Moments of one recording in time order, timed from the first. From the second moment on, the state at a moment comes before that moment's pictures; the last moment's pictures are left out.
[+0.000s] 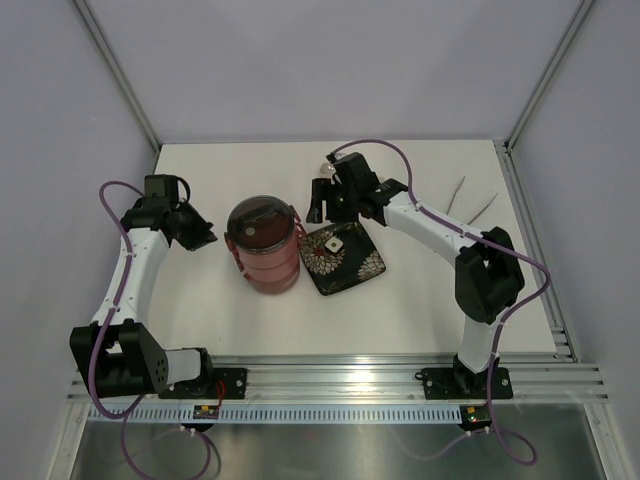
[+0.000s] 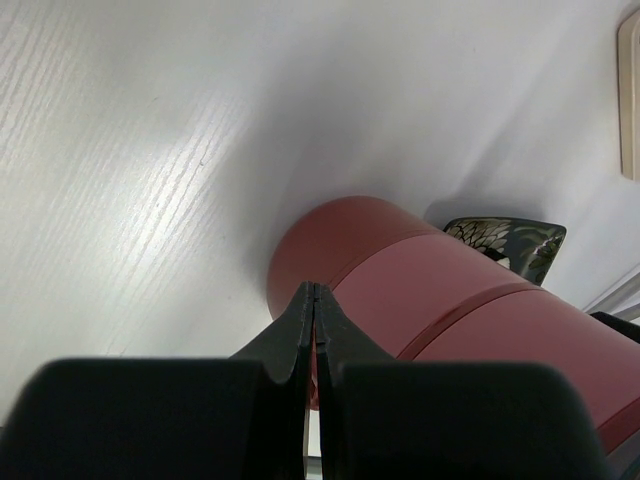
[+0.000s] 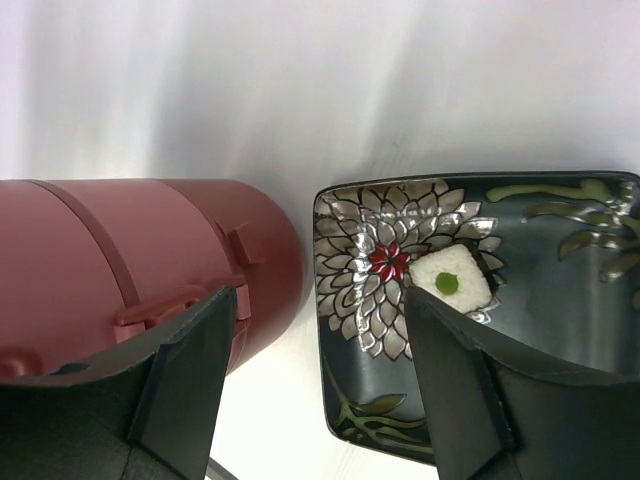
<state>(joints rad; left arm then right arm) 0.08 1.28 1.12 -0.84 0.12 -0.72 0.65 1.84 1.52 -0.43 -0.13 0.50</state>
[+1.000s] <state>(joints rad) 0.09 1.28 1.10 -0.82 0.12 -0.72 0.66 1.87 1.49 -0.47 -0.16 0.46</state>
